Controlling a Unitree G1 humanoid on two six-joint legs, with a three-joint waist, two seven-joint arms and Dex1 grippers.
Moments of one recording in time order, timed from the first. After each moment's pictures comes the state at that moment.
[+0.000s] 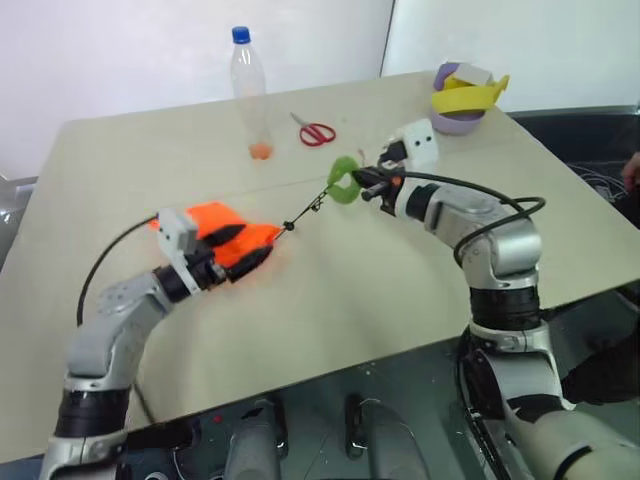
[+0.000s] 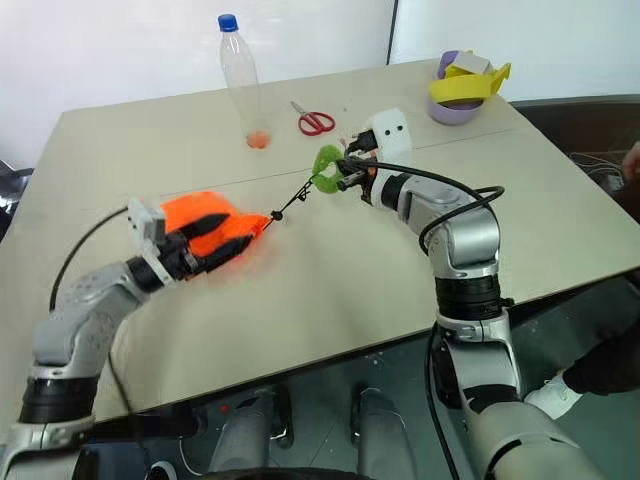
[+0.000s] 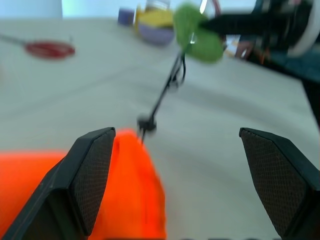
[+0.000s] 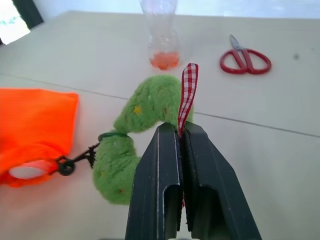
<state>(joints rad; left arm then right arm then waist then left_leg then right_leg) -0.32 0.51 0.19 -0.17 -0.65 0.49 -0.76 -0.82 -0.28 -0.06 -0.05 0.30 0.91 0.47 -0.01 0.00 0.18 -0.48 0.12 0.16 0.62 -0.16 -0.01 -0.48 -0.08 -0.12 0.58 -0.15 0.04</state>
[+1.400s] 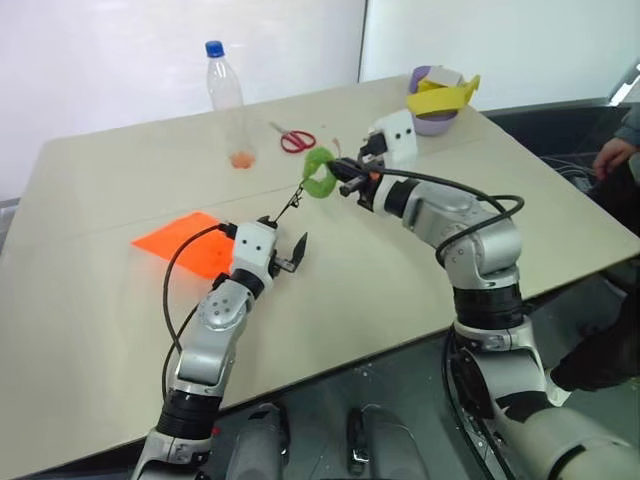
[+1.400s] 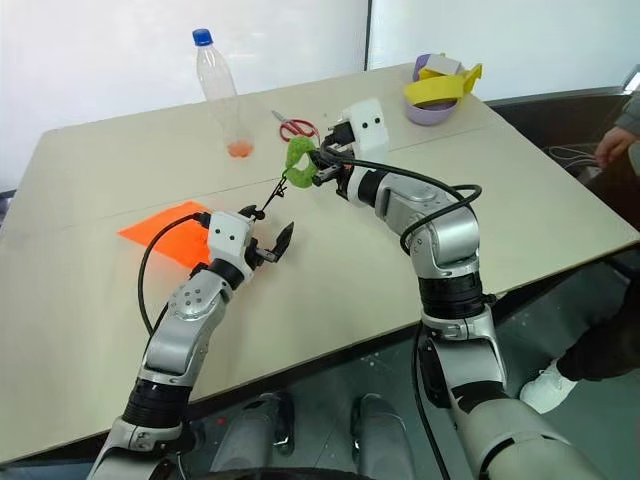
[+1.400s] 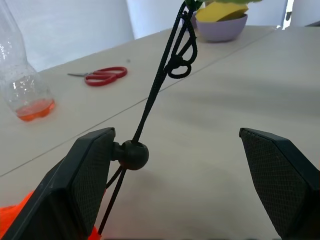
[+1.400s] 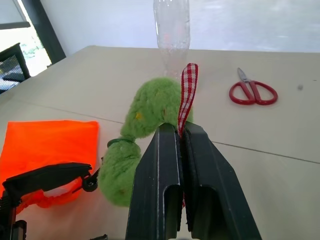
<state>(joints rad) -0.26 0.15 -0.10 -0.14 -0.03 0.21 -0.23 -0.84 -0.22 -0.01 -0.05 0.36 0.86 0.41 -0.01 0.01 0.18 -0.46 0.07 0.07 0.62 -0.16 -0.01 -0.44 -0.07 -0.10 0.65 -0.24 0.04</state>
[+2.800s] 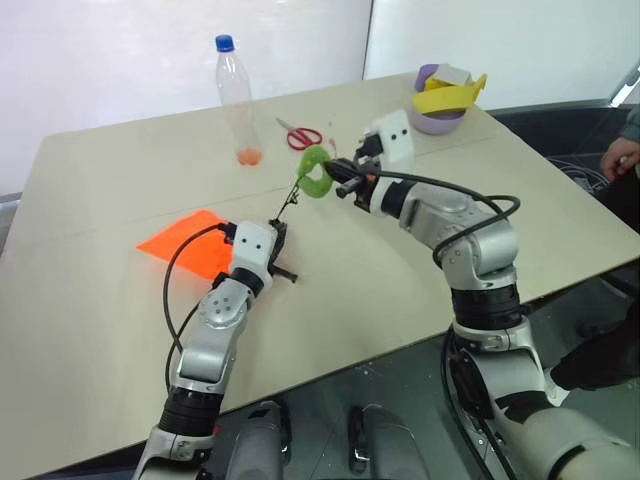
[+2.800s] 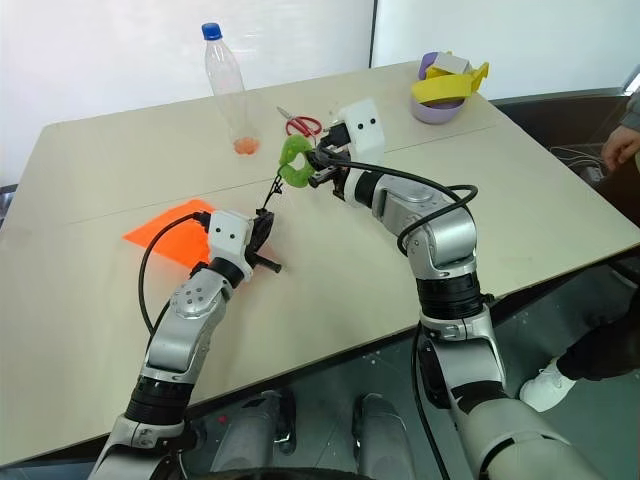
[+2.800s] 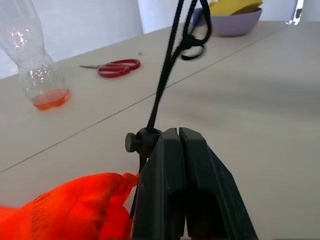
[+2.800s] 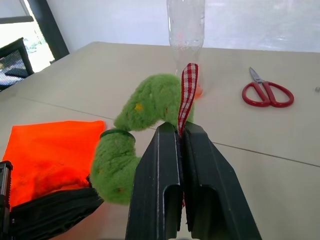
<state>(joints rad) -0.27 0.14 -0.09 -0.12 -0.01 0.21 -0.23 -0.84 -0.22 0.00 -0.05 0.37 0.84 0.41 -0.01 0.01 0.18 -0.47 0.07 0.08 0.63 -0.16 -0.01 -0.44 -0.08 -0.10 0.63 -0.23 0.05</state>
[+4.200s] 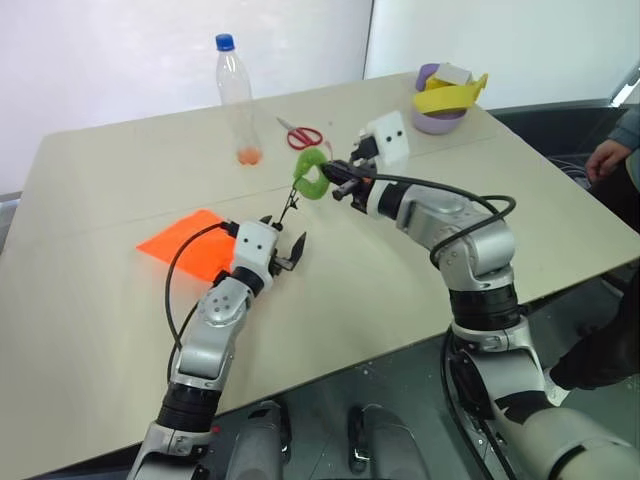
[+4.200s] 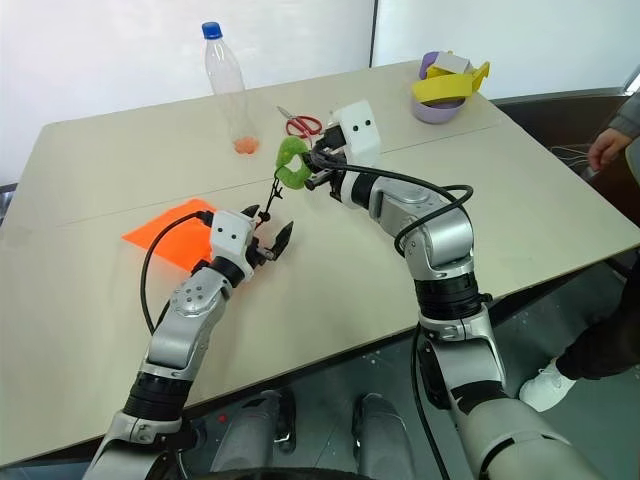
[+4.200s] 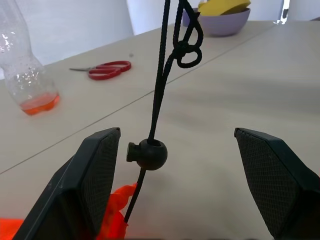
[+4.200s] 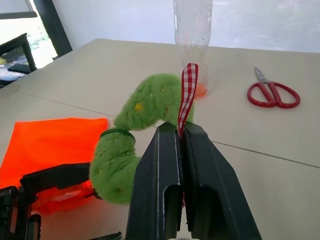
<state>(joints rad) -0.28 0.17 -0.10 -0.08 -0.03 0.17 -0.27 -0.84 -0.22 0.03 -0.05 0.36 0.84 0.41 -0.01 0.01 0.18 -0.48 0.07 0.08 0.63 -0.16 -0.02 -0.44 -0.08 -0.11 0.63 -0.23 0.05</state>
